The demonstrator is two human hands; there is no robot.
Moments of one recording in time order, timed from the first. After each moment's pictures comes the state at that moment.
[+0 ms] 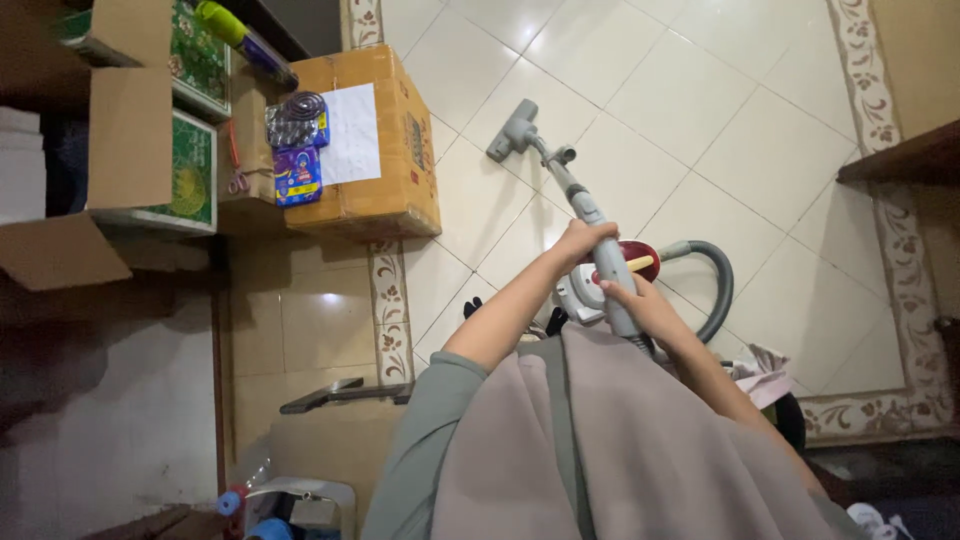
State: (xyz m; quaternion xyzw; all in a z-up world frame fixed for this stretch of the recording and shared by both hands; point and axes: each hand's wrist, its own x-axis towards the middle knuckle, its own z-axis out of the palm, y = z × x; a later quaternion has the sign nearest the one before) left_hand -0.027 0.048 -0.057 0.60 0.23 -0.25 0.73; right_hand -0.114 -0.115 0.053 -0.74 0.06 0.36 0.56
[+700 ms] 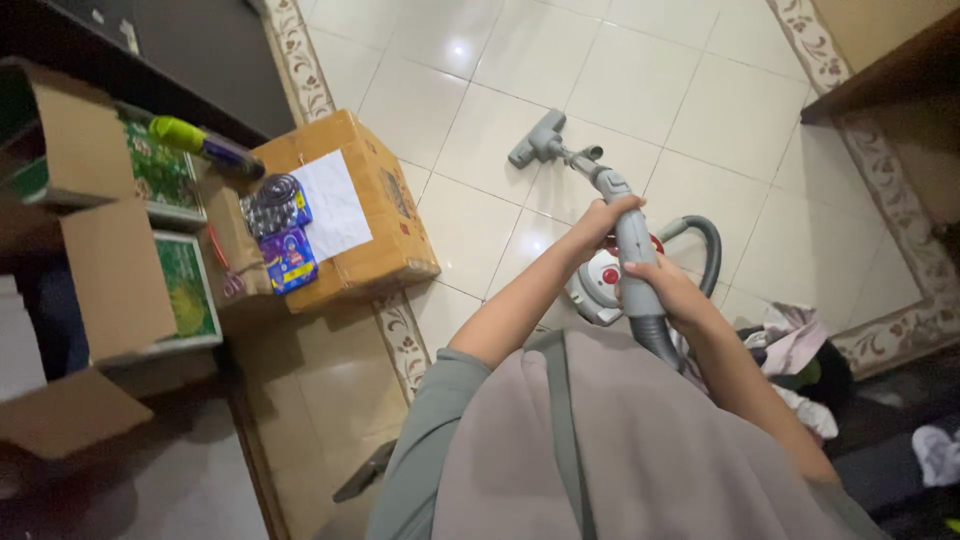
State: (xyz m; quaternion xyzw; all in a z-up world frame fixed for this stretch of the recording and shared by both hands) left_hand 0.035 0.084 0.020 0.56 0.08 -0.38 0.73; right_hand -0.079 -0.051 0.094 -0.61 0.14 0.28 0.72
